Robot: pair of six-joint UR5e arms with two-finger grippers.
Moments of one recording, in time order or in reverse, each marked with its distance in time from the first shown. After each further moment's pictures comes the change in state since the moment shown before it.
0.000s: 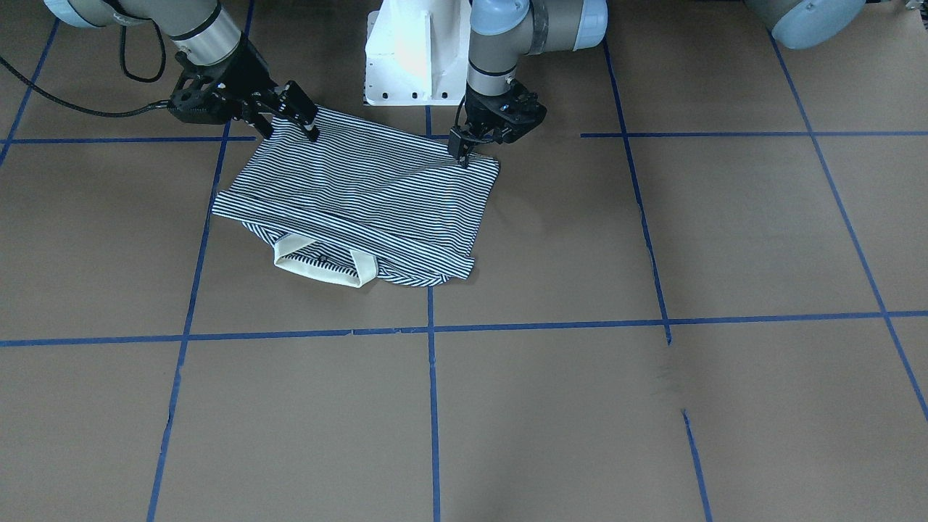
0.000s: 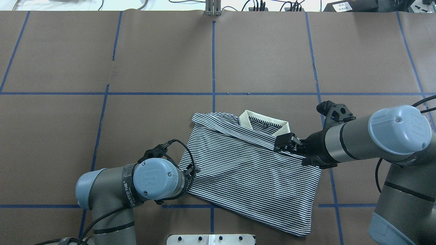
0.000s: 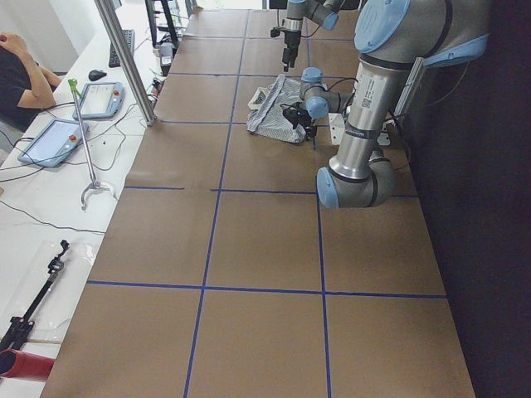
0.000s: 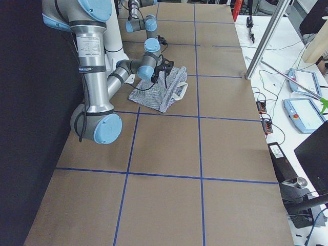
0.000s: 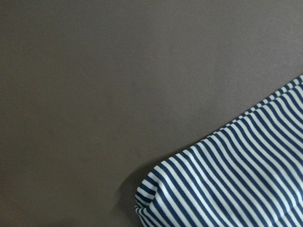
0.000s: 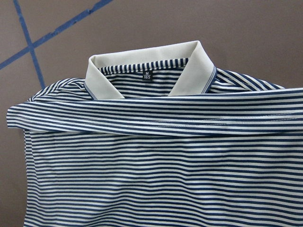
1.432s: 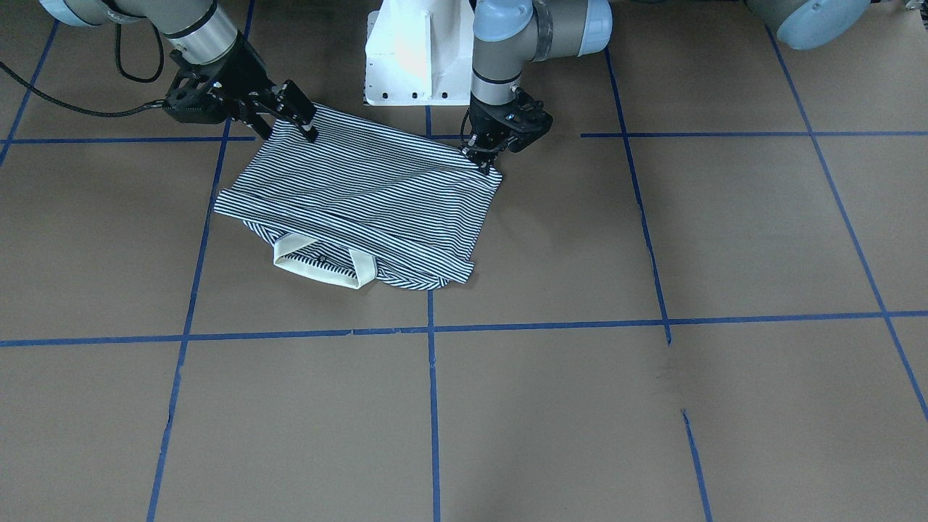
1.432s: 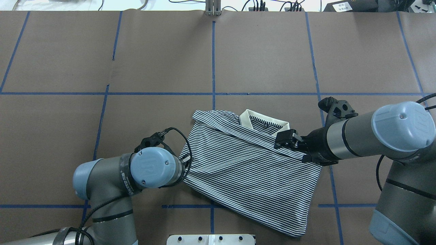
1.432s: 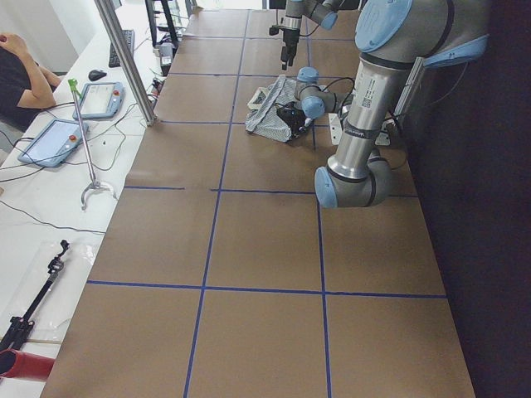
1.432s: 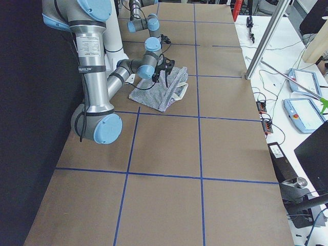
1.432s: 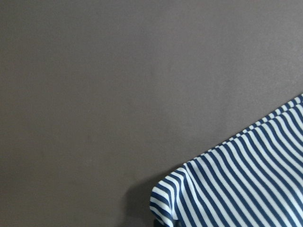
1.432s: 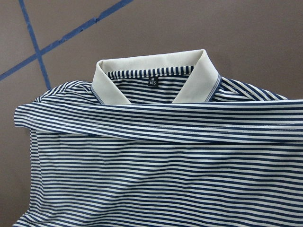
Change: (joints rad) left arm -0.063 -0.002 -0.003 0.003 0.032 0.046; right arm 0.011 0.001 0.006 0.000 0.001 -0.001
